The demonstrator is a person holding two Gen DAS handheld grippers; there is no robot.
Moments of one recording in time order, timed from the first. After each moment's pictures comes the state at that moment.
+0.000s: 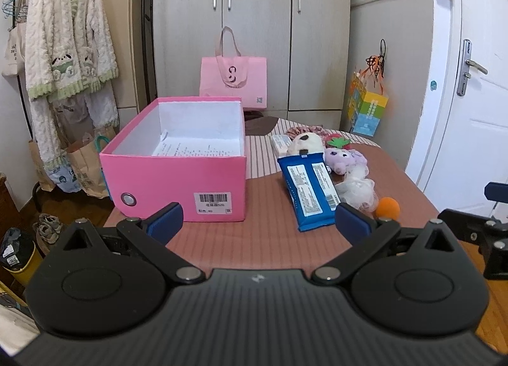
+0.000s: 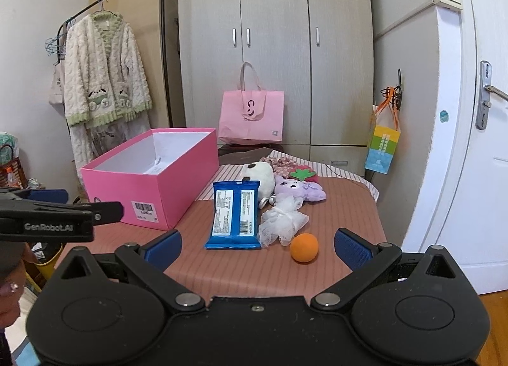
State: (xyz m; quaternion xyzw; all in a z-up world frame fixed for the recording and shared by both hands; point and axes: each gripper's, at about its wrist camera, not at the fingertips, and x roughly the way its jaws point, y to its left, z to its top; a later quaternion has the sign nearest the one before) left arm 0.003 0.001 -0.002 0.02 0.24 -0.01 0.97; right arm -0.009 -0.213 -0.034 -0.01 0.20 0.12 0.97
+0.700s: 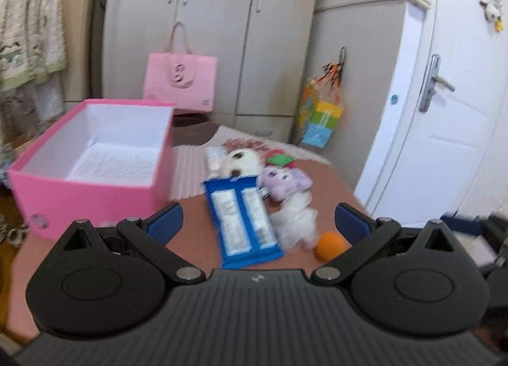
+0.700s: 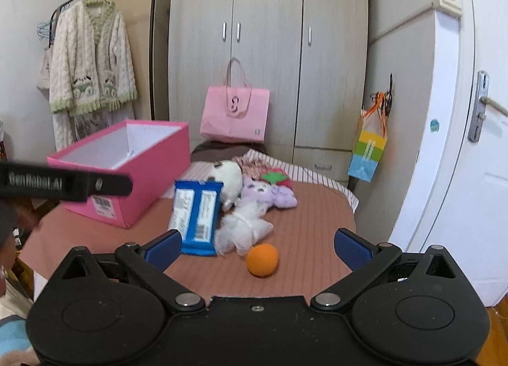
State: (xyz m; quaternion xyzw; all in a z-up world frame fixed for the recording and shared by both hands) left arm 0.073 -0.046 -0.003 -0.05 0.22 -0.10 0.97; right arm 0.041 -0.254 -0.053 -0.04 0.21 0.11 0.97
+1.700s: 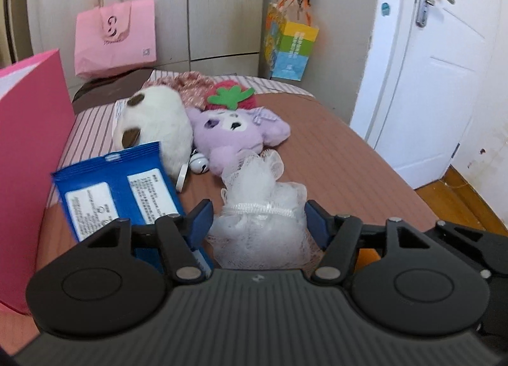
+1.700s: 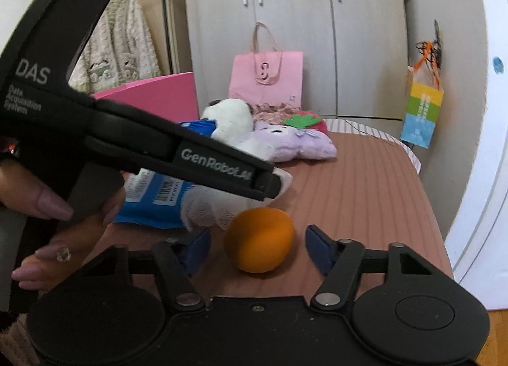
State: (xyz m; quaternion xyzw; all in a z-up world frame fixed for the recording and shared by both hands) left arm 0.213 -0.135 -0.104 0.02 0.32 -0.16 0.93; right arm 0.148 -0.268 -0.162 0.00 0.23 0.19 0.96
